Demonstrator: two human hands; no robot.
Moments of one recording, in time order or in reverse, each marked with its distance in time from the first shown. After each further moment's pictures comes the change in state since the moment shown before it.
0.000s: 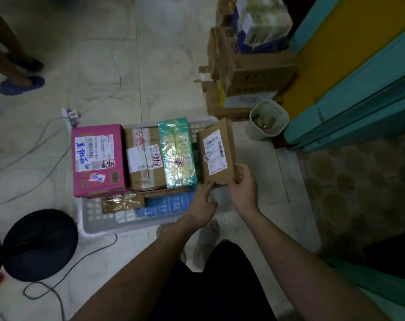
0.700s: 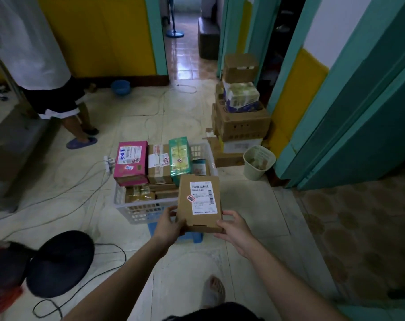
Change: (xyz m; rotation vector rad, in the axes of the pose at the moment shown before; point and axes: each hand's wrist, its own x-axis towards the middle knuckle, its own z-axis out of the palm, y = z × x) left_hand -0.255 -0.031 0.076 -0.292 0.449 0.022; right_hand -0.232 0.073 -0.135 0.419 -0.426 0.200
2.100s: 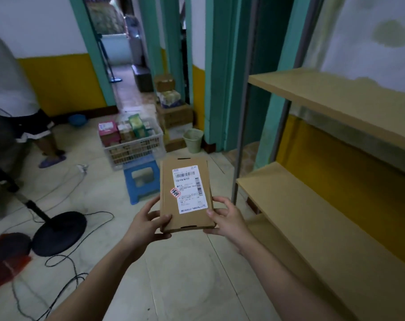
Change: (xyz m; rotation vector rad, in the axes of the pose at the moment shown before) left_hand -0.745 -0.300 -0.056 -0.097 -0.392 0.223; right_hand -0.757 0.426 -0.066 0.153 0.155 -0.397
